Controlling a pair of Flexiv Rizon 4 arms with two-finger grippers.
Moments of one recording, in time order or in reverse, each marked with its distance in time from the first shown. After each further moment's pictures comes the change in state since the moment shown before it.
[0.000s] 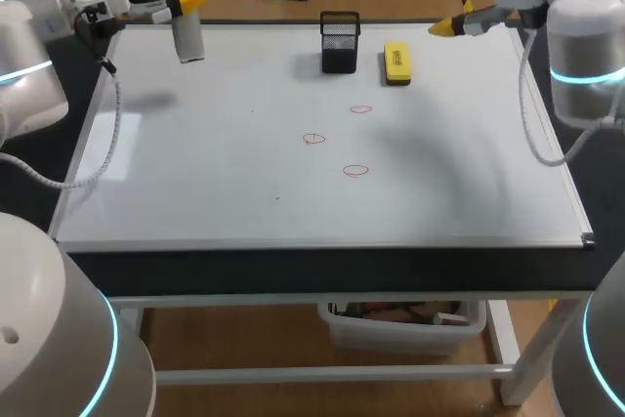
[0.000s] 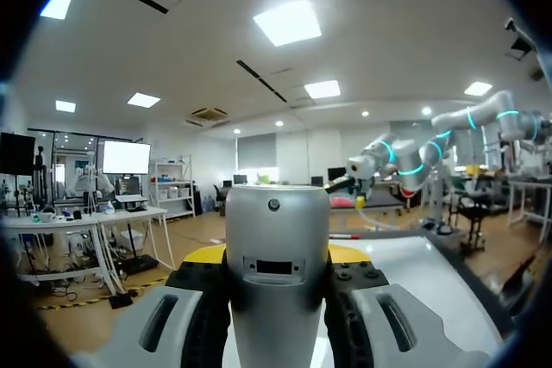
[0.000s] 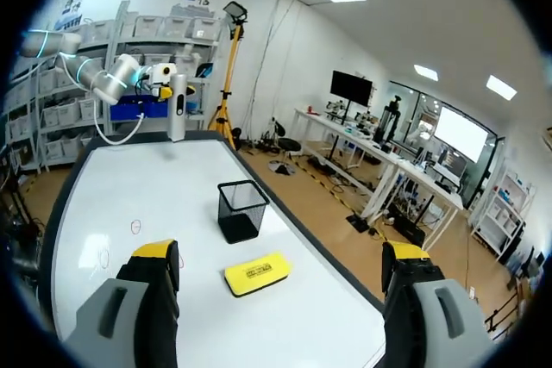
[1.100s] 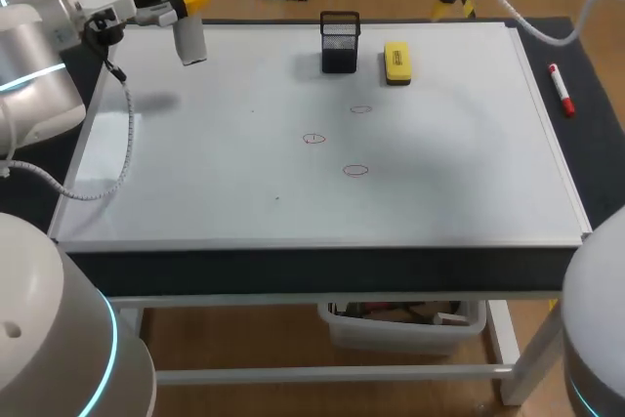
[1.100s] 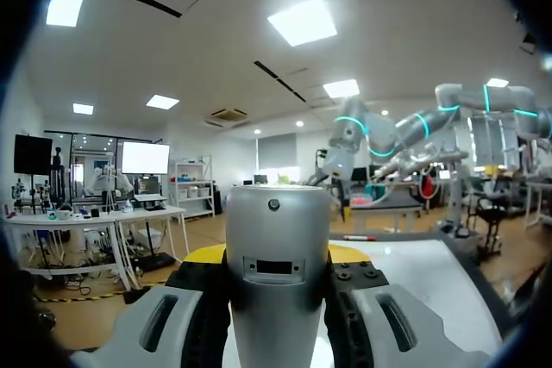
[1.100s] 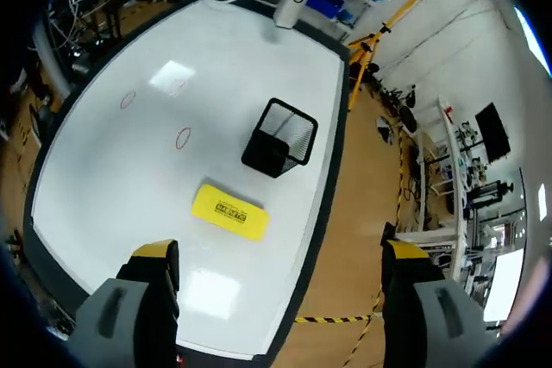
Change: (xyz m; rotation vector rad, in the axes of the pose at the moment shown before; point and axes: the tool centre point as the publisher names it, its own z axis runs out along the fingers) left arm 0.003 -0.001 0.000 0.000 -0.109 0.001; right arm -0.033 -0.006 0.084 0.464 0.489 -0.783
